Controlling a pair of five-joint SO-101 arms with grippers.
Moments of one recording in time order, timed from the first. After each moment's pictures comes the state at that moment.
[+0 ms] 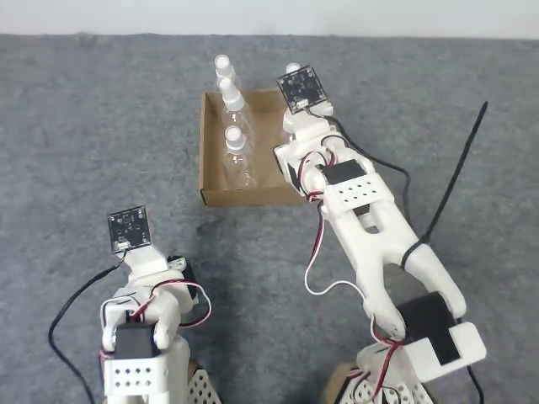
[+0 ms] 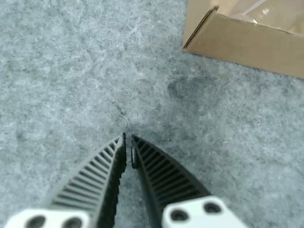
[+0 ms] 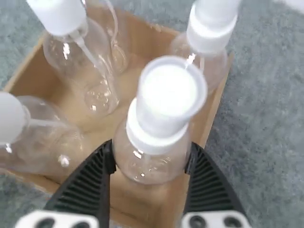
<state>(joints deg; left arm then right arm) -8.4 -103.3 97.3 72.0 18.7 -24.0 -1.5 24.5 26.7 4.5</state>
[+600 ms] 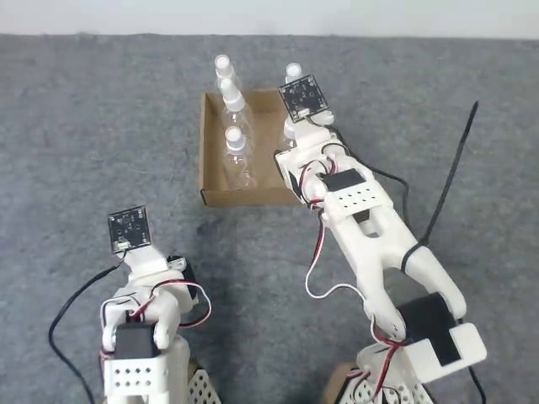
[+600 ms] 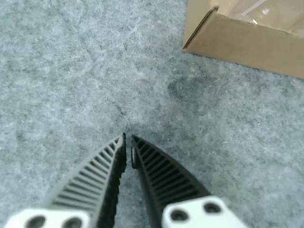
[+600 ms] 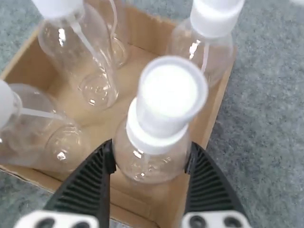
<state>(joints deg) -8.4 -103.3 97.3 72.0 18.7 -24.0 -1.5 29.2 23.8 4.3</state>
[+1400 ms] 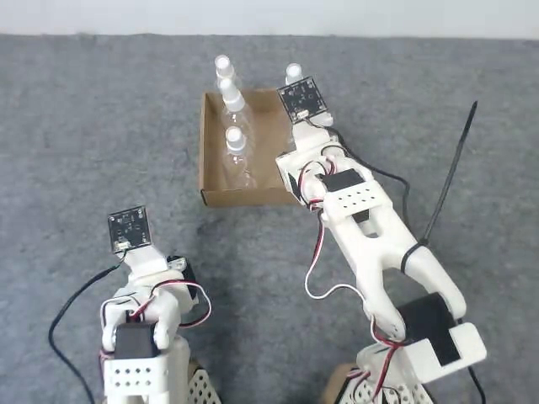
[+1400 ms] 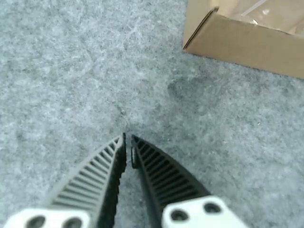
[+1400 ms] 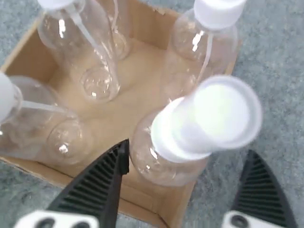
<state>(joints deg) -8.4 -103.3 97.3 72.0 18.7 -24.1 -1.5 29.2 26.4 4.2</state>
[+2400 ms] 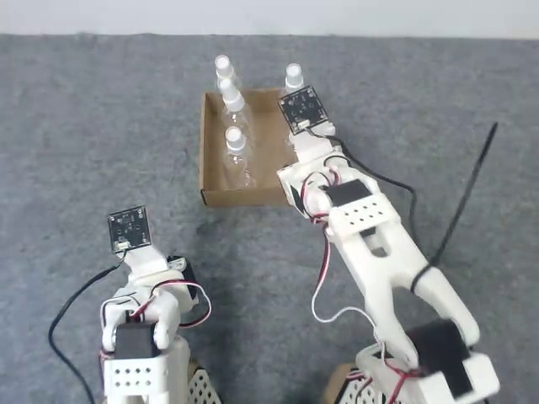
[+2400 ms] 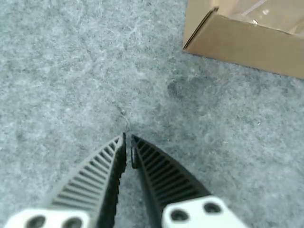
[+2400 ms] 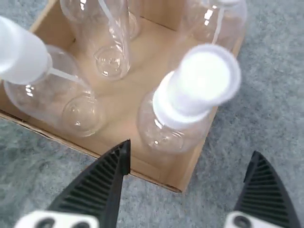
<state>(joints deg) -8.4 -103.3 97.3 72.0 18.7 -25.3 -11.9 35.0 32.0 4.2</state>
